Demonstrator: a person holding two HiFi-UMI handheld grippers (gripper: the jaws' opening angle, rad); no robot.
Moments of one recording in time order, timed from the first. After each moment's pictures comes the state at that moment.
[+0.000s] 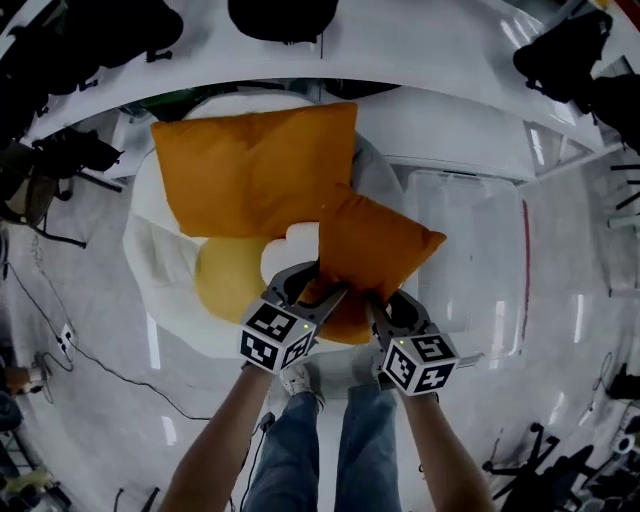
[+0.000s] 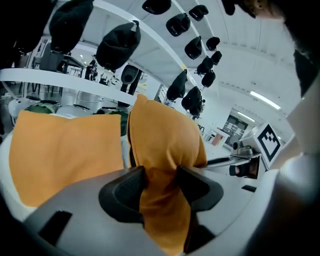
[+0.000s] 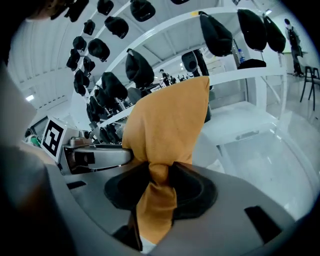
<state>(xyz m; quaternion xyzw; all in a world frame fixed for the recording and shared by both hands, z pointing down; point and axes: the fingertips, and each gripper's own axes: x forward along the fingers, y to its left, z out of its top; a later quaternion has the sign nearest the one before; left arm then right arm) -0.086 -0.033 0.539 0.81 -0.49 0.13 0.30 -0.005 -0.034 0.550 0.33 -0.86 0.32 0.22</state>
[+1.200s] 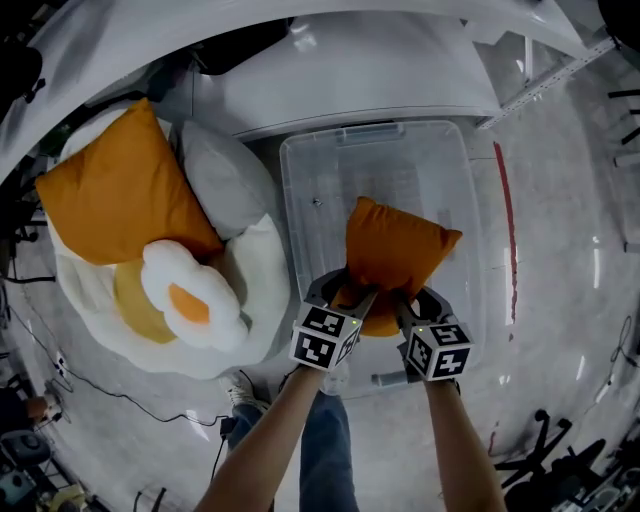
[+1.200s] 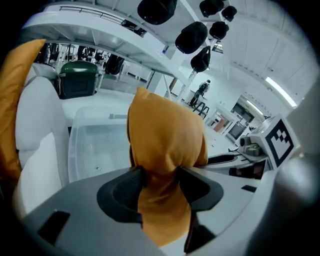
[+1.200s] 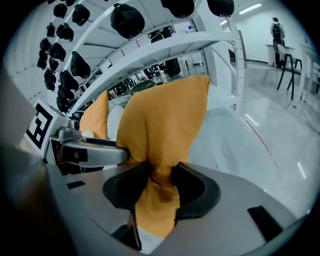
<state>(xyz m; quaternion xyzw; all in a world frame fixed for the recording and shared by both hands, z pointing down) 0.280 -0.172 0.745 0.78 -0.45 0.21 0.38 0.362 -0.169 0.751 0.40 -0.79 0.36 0.30</state>
